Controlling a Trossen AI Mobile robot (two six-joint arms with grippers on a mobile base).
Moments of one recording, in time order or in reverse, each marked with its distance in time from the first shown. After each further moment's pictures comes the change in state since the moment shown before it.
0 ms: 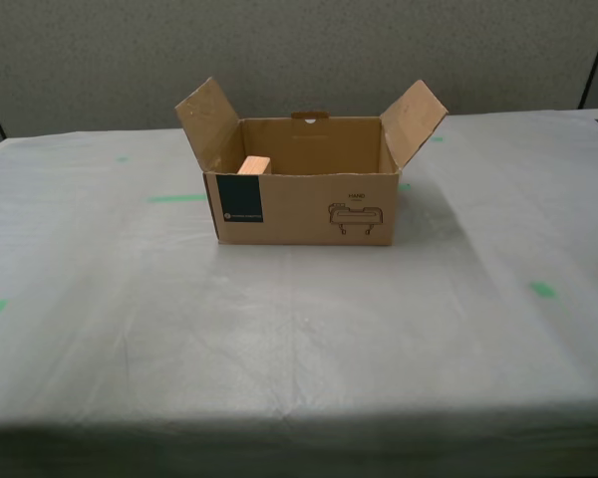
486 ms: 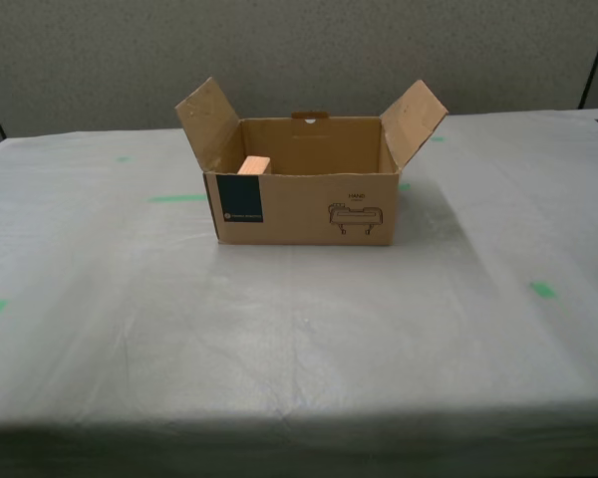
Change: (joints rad) arm 0 -0.001 0.000 0.000 0.000 0.000 0.000; arm 1 0.000 0.000 0.000 0.000 0.000 0.000
